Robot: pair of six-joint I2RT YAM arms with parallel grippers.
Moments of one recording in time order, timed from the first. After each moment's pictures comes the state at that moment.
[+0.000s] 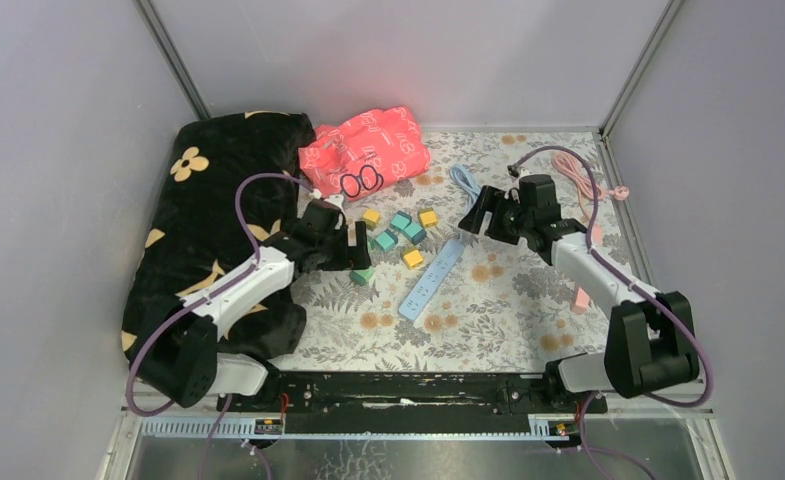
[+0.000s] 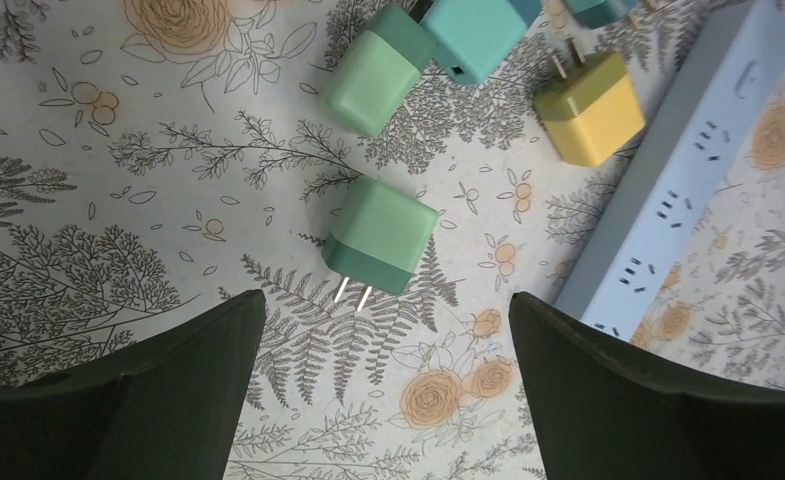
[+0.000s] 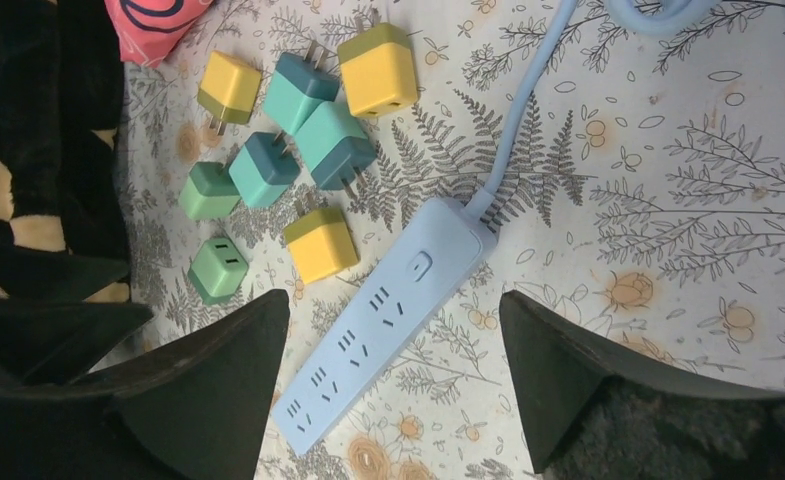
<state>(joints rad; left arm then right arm) -0.47 1.33 0.83 -0.39 0.06 -0.46 0.24 1.40 0.87 -0.18 -0.31 0.53</state>
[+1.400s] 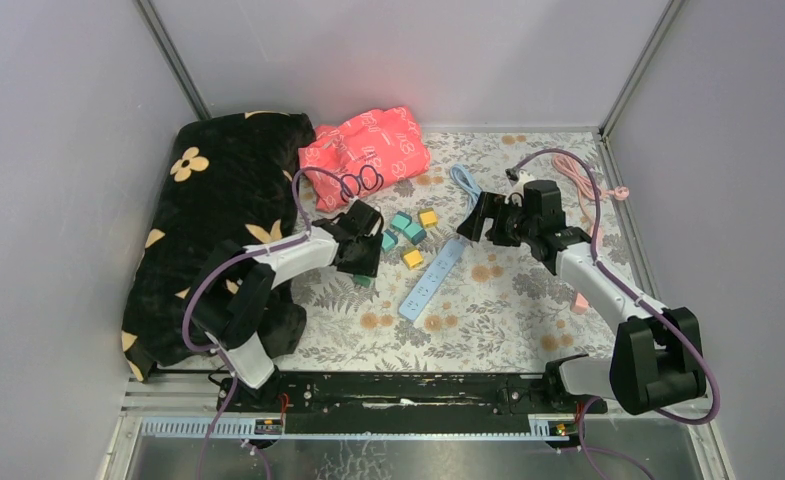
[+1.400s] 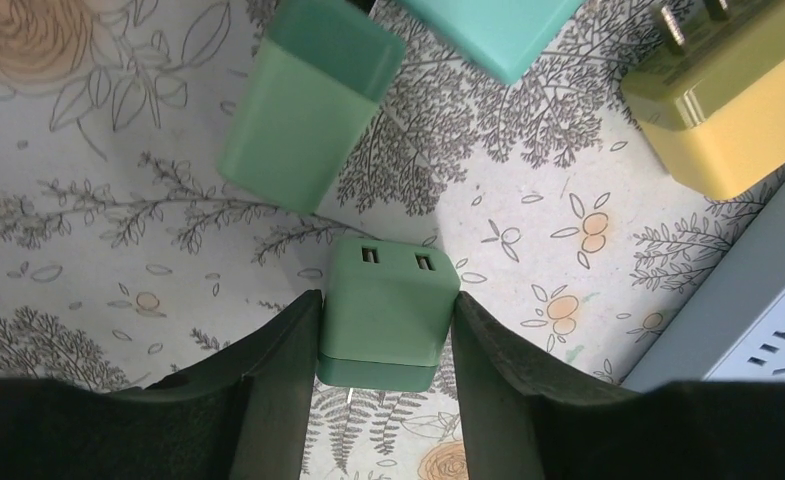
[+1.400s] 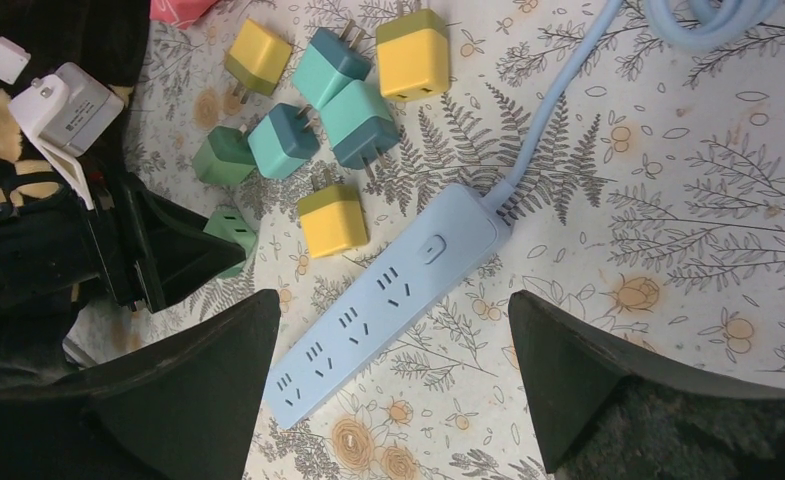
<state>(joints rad) -0.58 1.71 1.01 -0.44 -0.03 -0.38 0.24 1.30 0.82 -0.18 -0.36 0.43</state>
